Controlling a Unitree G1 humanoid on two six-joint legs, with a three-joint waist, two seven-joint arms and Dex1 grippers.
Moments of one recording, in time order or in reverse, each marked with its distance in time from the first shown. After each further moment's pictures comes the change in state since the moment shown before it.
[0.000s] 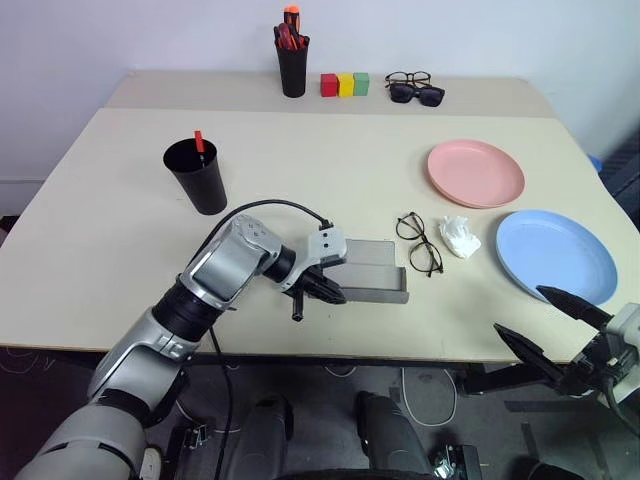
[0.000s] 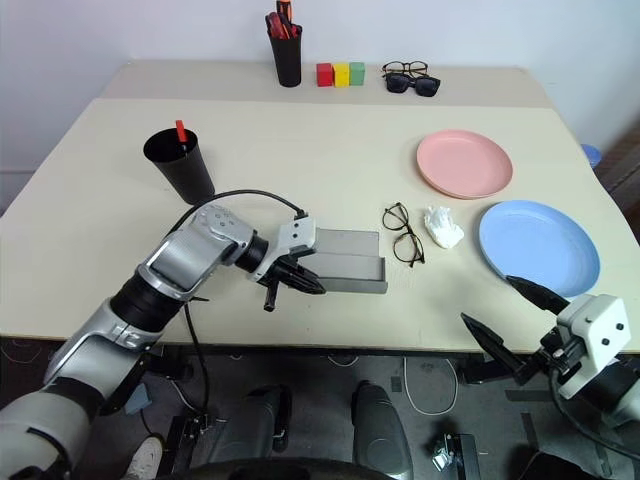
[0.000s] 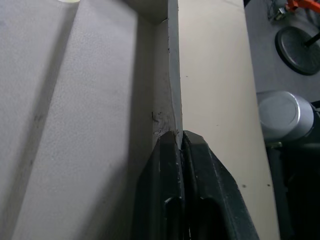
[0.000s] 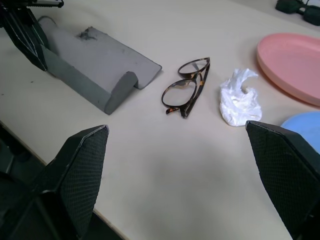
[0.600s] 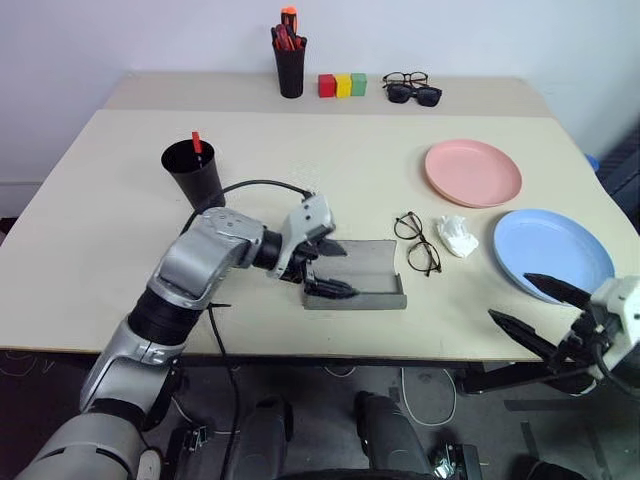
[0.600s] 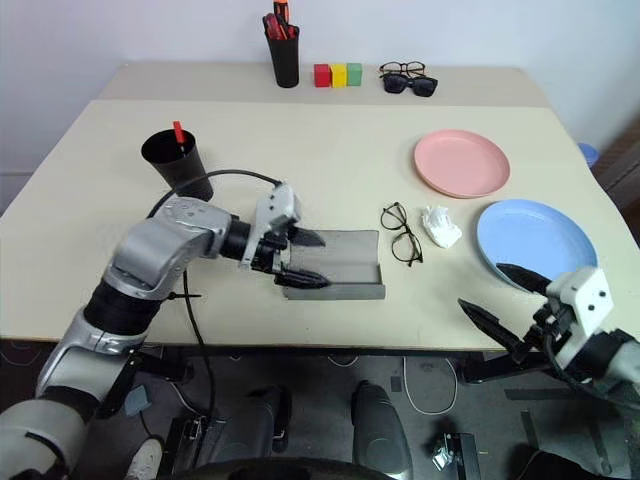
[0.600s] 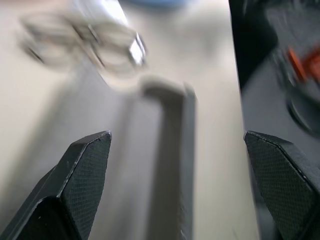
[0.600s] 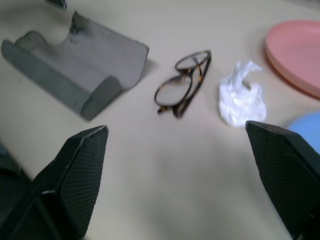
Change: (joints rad) left arm 0.143 -0.030 0.316 -0.143 -0.221 -0.101 0.193; right arm -0.310 -0.120 0.147 0.240 -0.018 0.066 0.048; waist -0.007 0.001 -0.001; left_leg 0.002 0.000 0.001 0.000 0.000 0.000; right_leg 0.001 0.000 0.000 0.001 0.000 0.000
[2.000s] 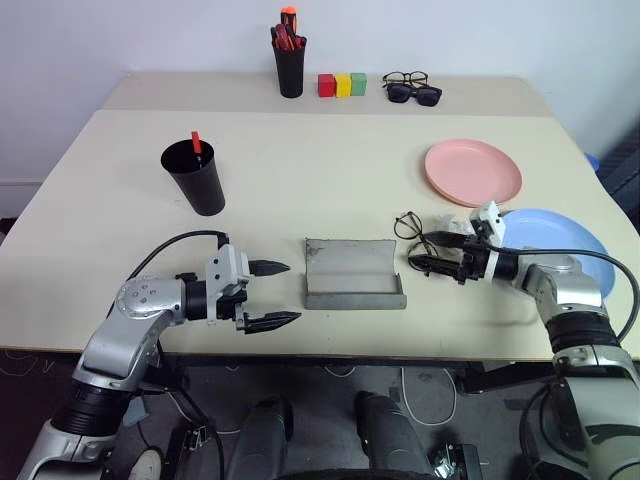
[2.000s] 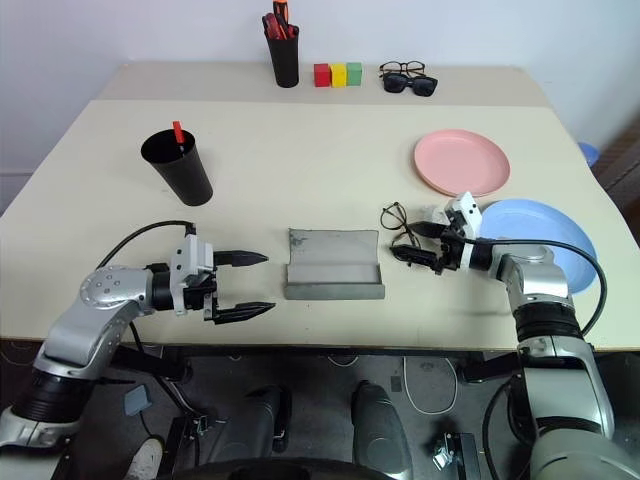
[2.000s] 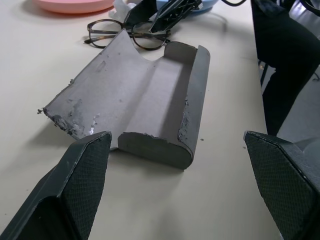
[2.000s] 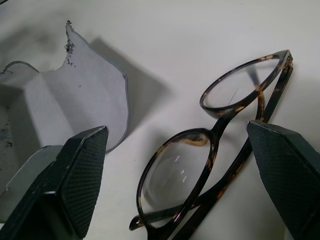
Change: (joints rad) left arm 0.440 0.212 0.118 -0.025 -0.060 -0.501 -0.017; right arm -0.865 0.090 0.472 0.982 -0.230 -0.022 0.300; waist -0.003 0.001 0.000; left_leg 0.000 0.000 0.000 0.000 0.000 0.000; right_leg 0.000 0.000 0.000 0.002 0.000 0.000
